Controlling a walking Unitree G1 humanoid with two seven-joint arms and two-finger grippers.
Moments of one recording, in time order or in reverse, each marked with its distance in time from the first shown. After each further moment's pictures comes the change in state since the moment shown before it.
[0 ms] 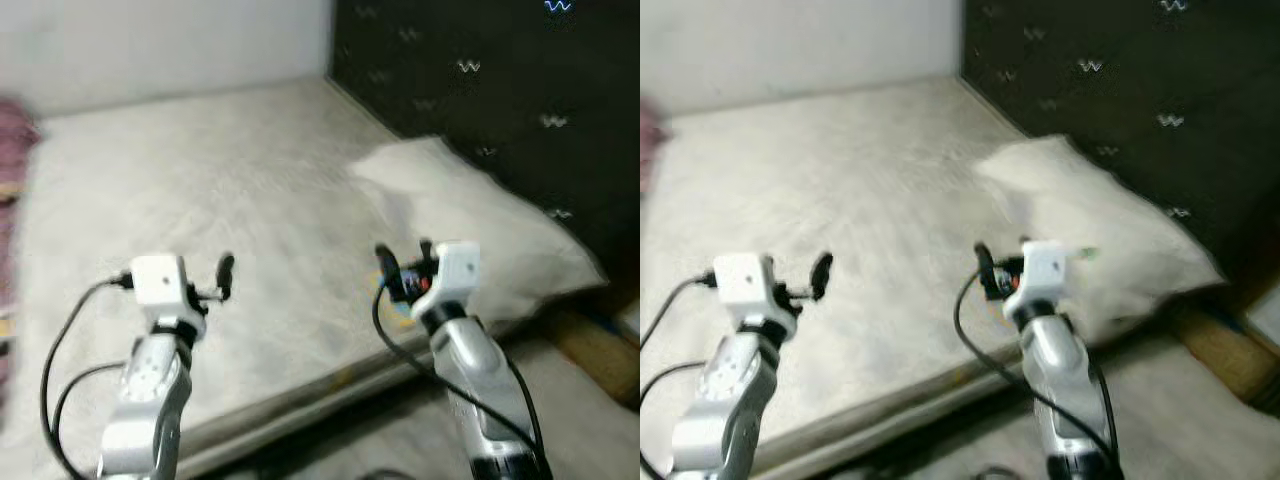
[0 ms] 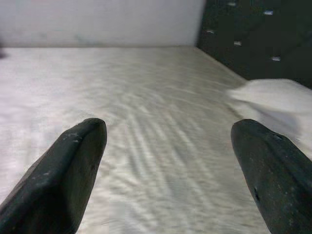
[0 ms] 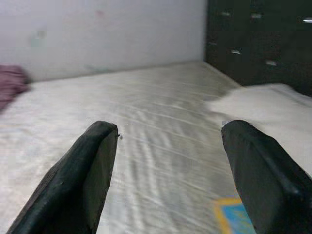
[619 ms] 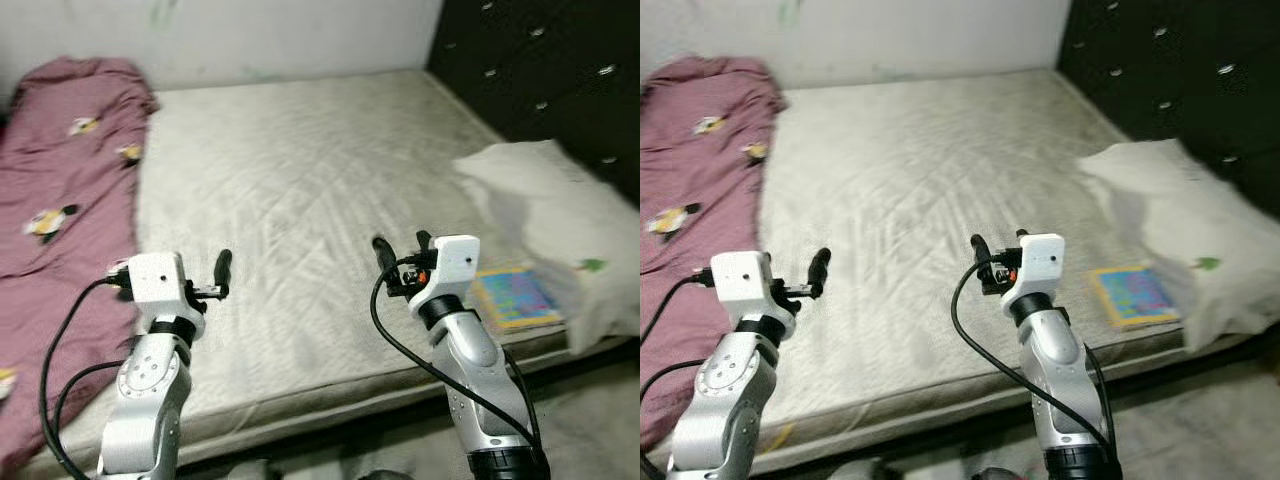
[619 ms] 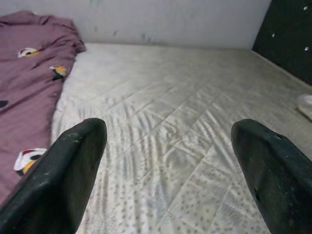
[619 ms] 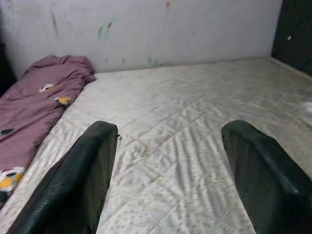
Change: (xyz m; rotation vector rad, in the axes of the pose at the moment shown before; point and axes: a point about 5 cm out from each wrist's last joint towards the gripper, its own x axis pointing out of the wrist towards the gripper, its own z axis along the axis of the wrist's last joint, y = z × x) left arm 0.001 -0.002 0.001 -0.004 -0.008 -0.005; right arm 0.000 0.000 -0.001 0.004 0.001 0.000
